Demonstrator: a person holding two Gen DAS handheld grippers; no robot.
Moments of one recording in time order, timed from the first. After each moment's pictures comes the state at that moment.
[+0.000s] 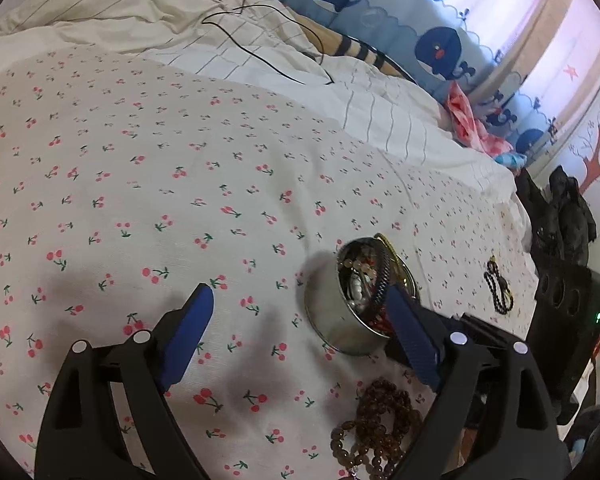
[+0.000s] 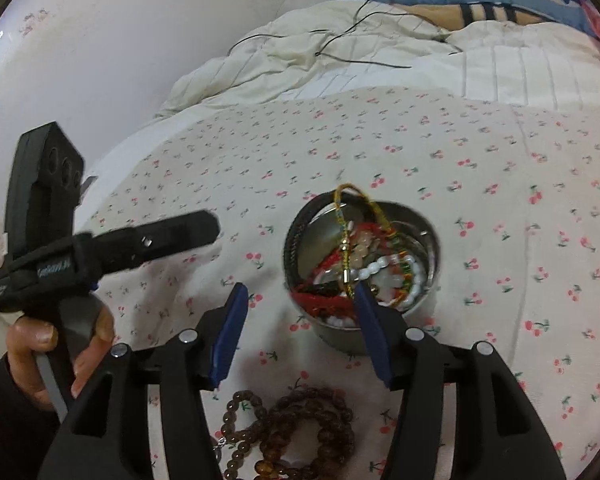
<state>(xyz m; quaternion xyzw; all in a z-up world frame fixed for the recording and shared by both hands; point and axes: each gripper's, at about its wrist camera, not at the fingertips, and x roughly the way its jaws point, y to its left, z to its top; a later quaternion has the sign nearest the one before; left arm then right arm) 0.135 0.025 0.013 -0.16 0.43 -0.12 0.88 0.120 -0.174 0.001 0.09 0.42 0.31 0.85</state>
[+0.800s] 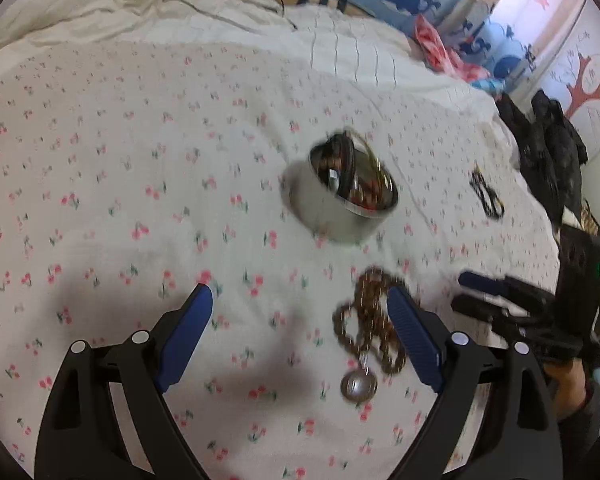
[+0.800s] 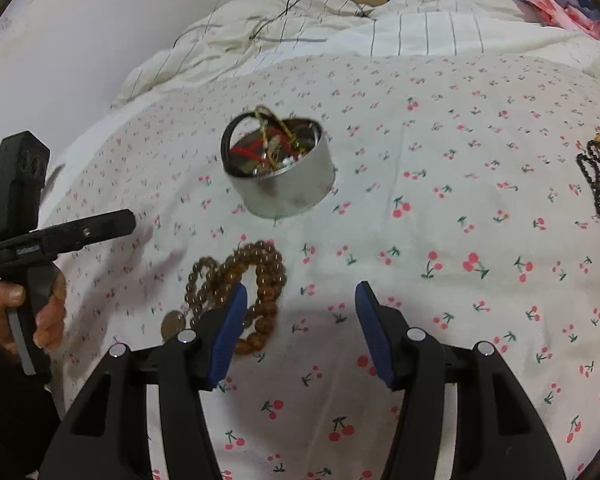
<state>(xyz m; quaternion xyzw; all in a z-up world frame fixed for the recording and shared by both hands) 0.073 0.018 0.011 -0.08 0.50 -0.18 0.84 0.036 -0.237 -0.007 0.09 0.47 0.22 0.85</state>
